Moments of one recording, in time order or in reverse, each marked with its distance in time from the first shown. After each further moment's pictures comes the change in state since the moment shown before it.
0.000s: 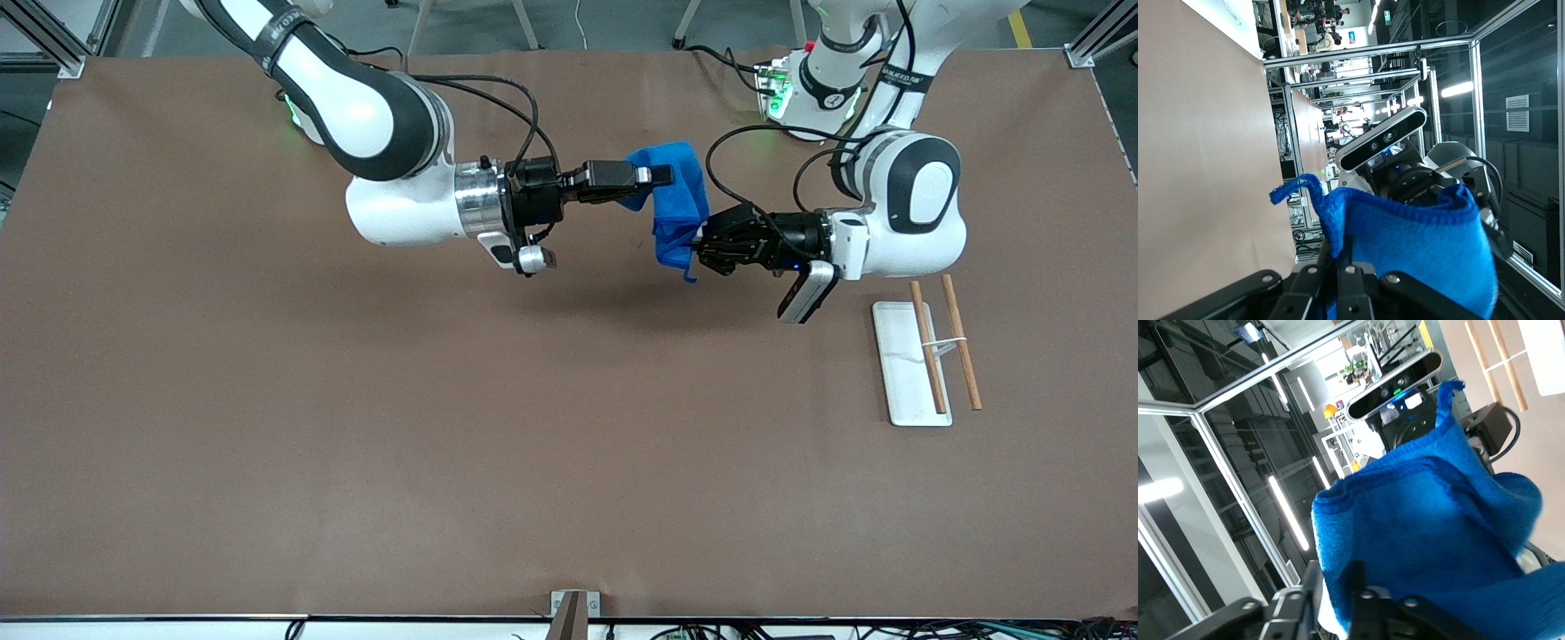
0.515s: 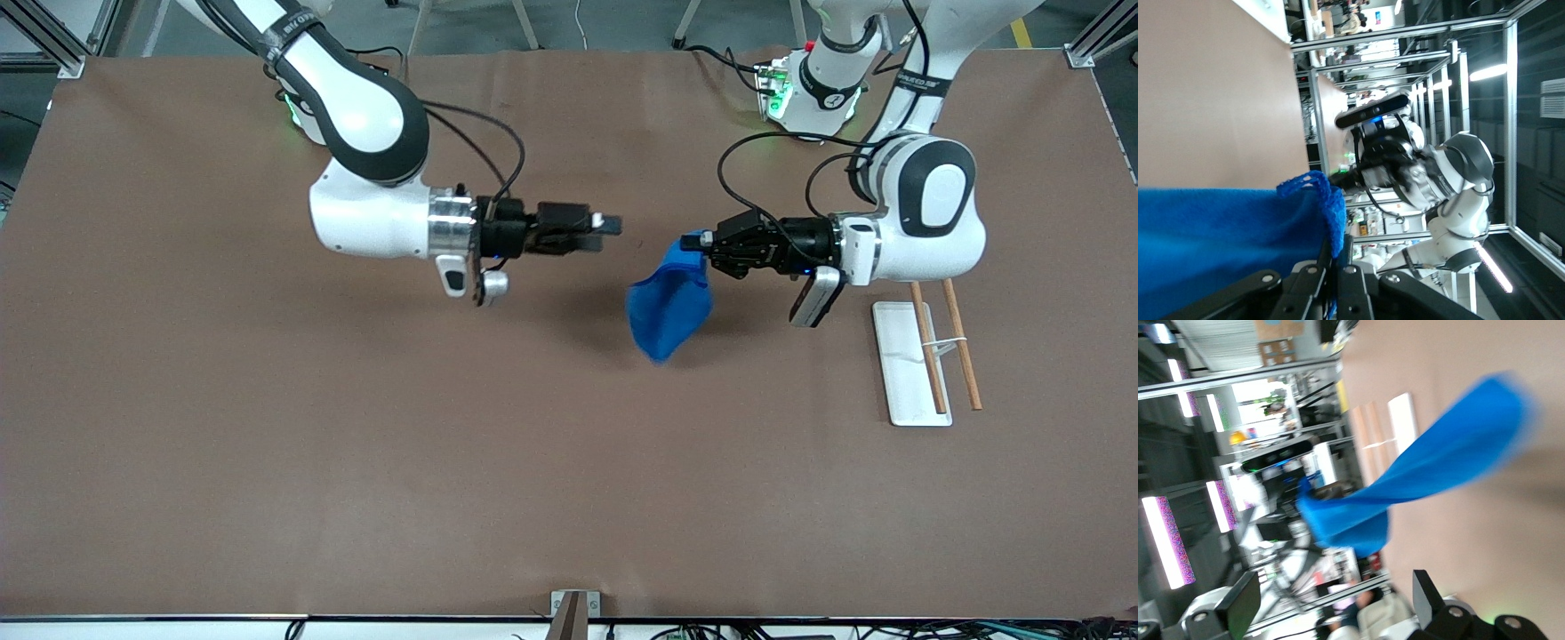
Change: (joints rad) left arm 0.050 0.004 0.005 0.032 0.181 0.002 -0.073; right arm -0.047 -0.062 -0.099 -0.142 -0.374 0.082 0.005
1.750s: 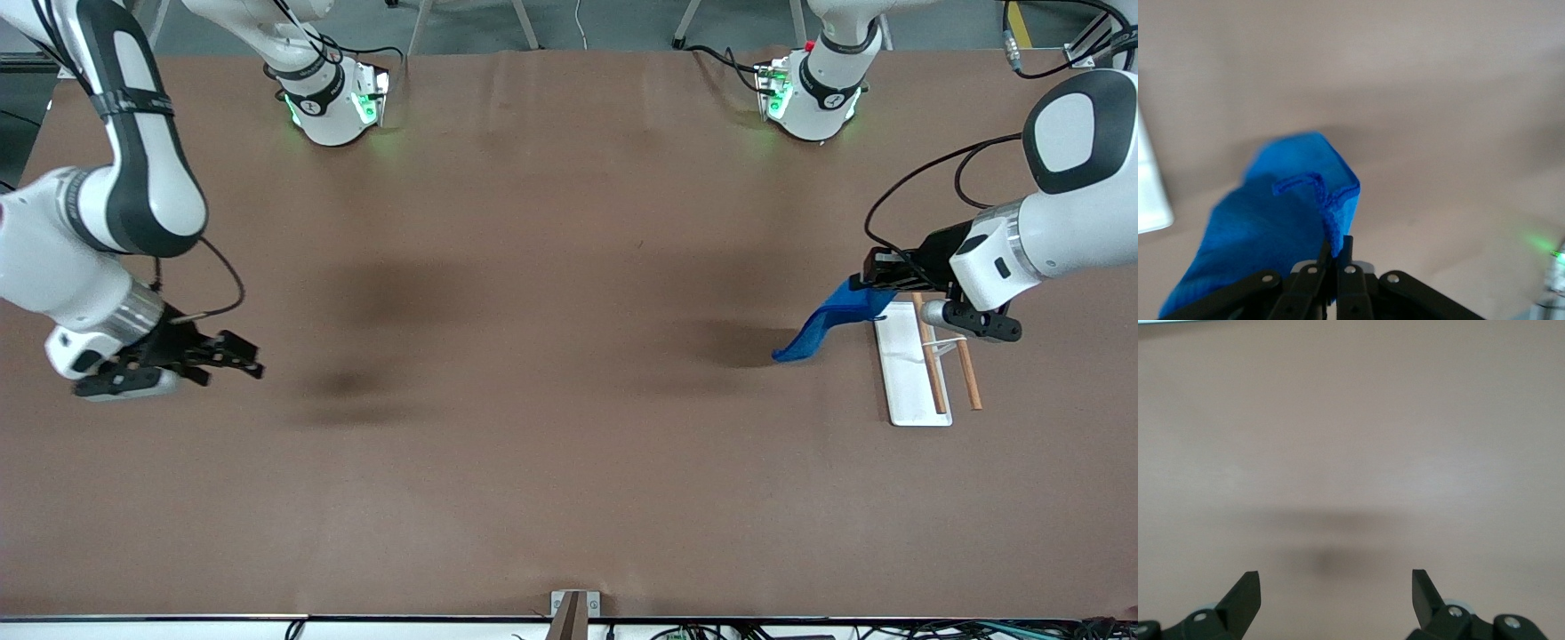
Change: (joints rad) left arm 0.125 -0.037 0.000 0.352 1.250 -0.003 -0.708; right arm -0.027 -0.178 -0.699 -0.105 -1.184 -0.067 0.034
